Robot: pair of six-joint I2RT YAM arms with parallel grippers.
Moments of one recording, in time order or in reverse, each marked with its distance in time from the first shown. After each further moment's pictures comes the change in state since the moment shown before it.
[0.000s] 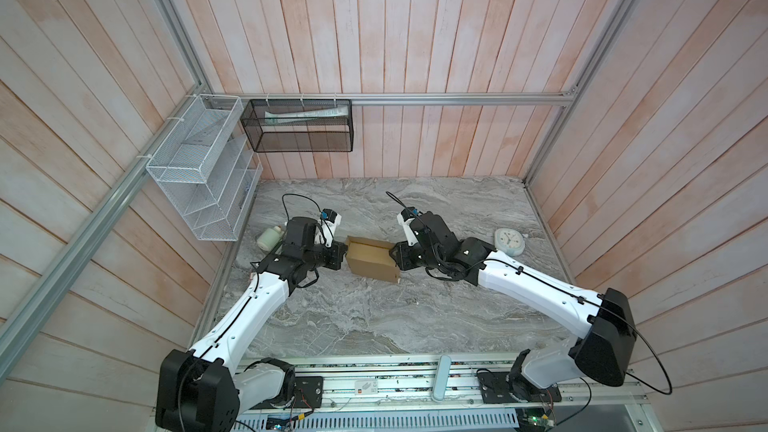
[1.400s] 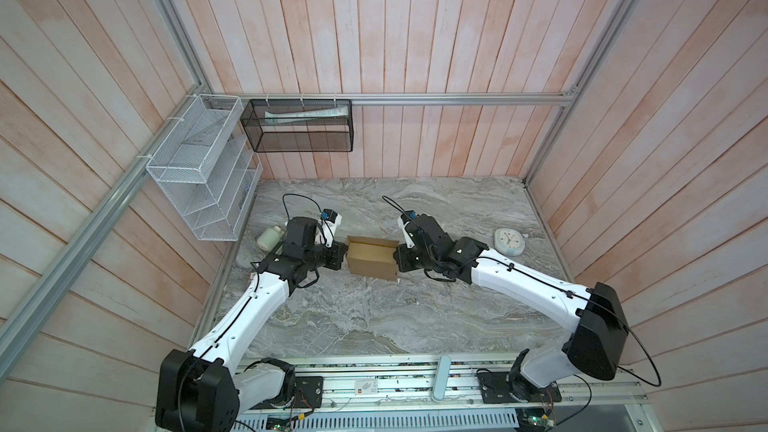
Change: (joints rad) left arm -0.004 0.000 0.000 0.000 0.000 0.000; right arm -0.003 0.047 0.002 -0.039 0.050 0.014
